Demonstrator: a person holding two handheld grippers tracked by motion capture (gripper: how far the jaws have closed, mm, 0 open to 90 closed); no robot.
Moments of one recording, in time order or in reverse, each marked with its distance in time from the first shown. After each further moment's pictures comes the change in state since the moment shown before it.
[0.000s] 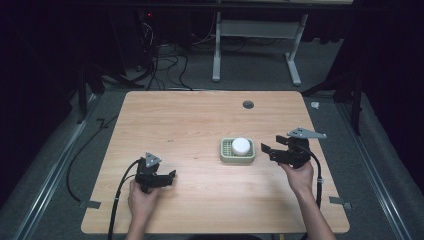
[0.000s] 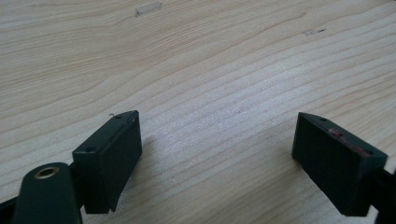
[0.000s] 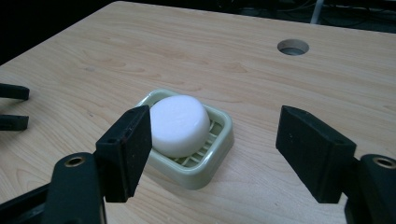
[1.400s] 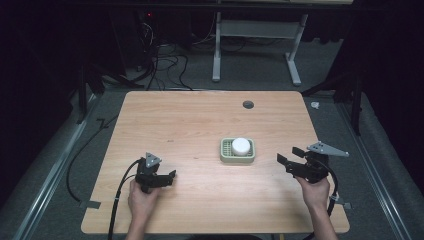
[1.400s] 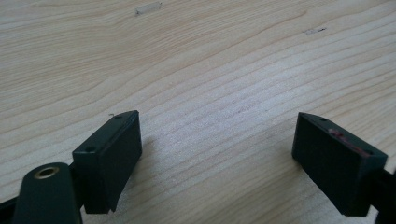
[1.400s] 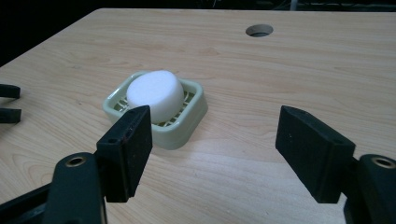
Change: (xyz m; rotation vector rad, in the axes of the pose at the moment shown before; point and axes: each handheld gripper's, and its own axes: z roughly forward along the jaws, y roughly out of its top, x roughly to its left) left arm -0.001 0.000 0.000 0.002 0.002 0.003; right arm -0.017 -0.038 -0.040 -0.039 -0.052 0.068
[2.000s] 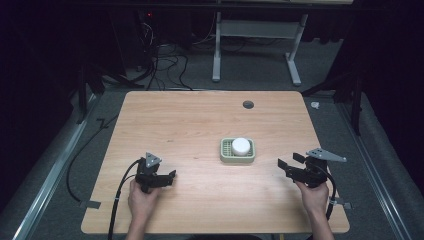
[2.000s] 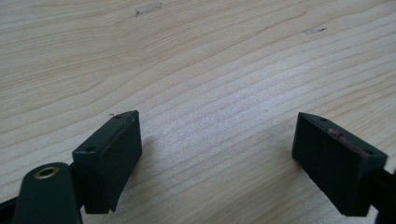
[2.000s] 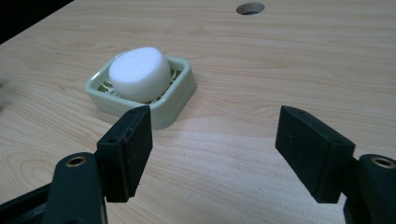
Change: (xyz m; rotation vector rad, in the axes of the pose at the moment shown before) left arm 0.000 0.000 0.000 0.000 0.000 0.000; right arm -0.006 -0.021 0.006 0.031 -0.026 0.026
